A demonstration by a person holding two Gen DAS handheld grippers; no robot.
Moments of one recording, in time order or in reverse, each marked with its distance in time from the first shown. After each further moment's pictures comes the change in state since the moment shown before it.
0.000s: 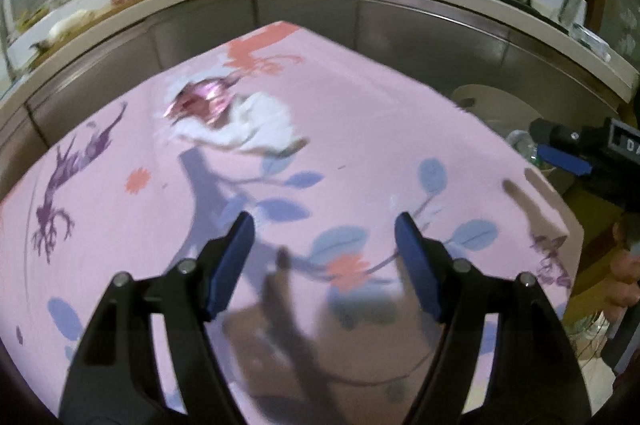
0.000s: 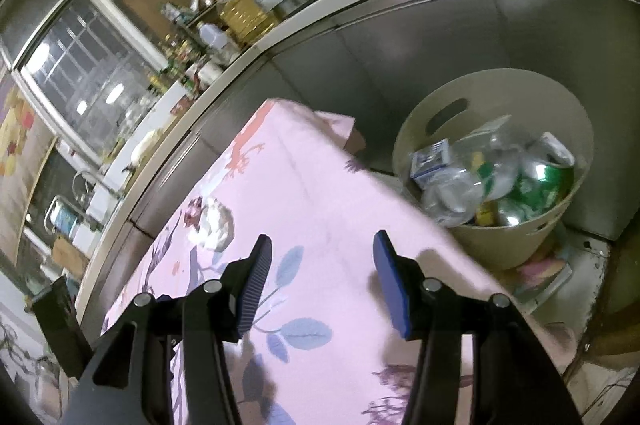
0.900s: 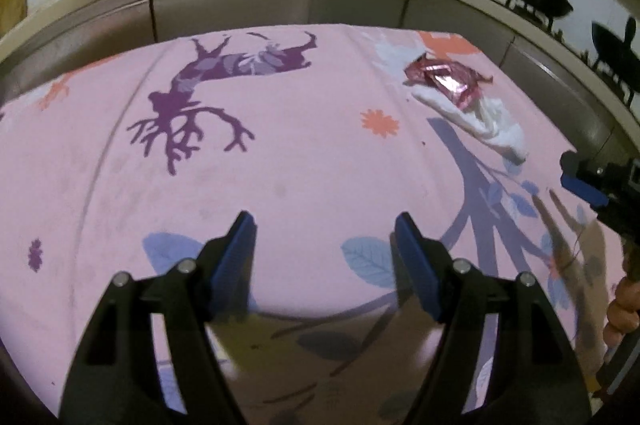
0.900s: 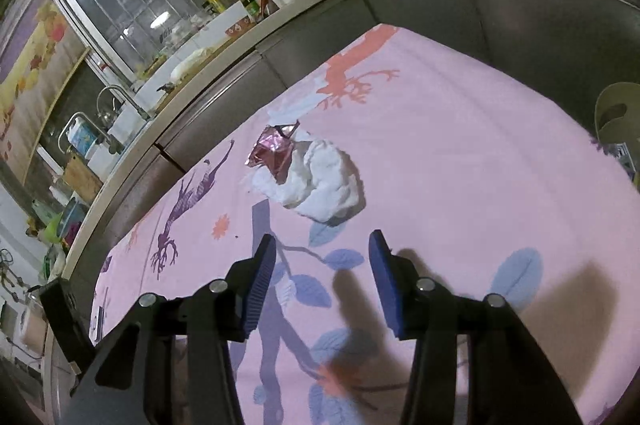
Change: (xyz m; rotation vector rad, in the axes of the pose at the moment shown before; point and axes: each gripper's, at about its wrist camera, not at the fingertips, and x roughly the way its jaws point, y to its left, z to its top) left arm -0.009 0.163 -0.049 -0.345 -0.009 0.188; right arm 0.108 0.121 -0.030 -0.197 0.155 0.106
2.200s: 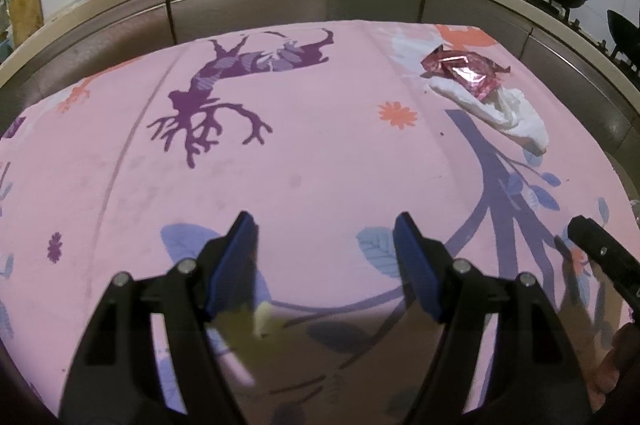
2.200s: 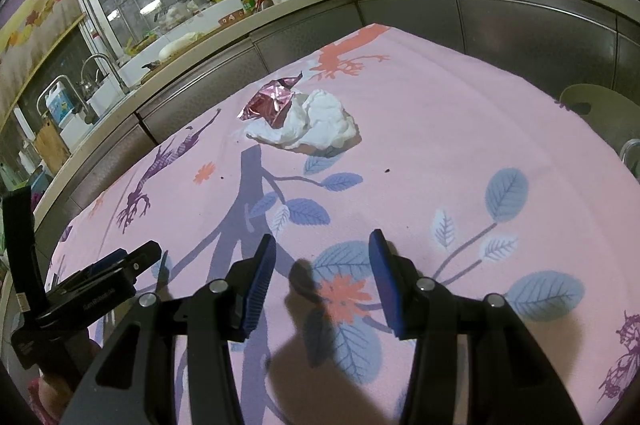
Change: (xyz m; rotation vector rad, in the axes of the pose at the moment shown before) left arm -0.002 -0.003 -0.006 0.003 0.001 0.099; right arm -0.006 0.020 -0.060 -0.112 -0.045 -0.159
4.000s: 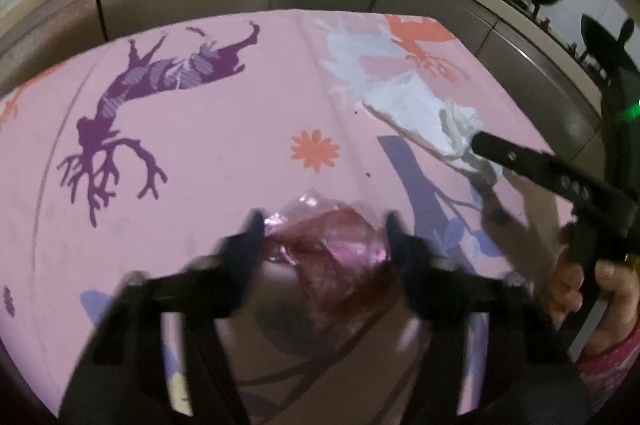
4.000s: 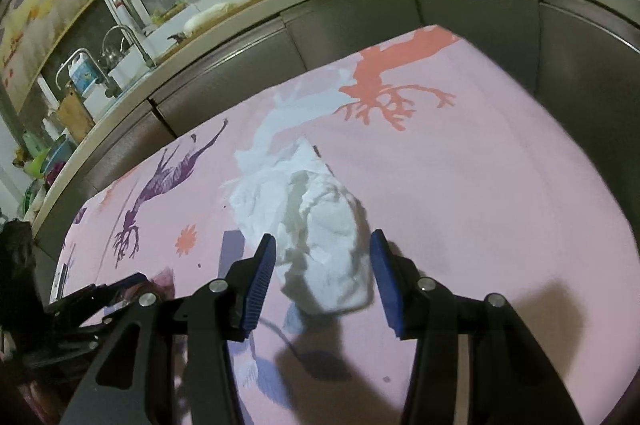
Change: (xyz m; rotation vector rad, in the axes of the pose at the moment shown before) left arm 0.029 -0.037 0.047 0.018 0.105 -0.208; right arm 0.090 -0.015 0.102 -0.135 0.144 0.149
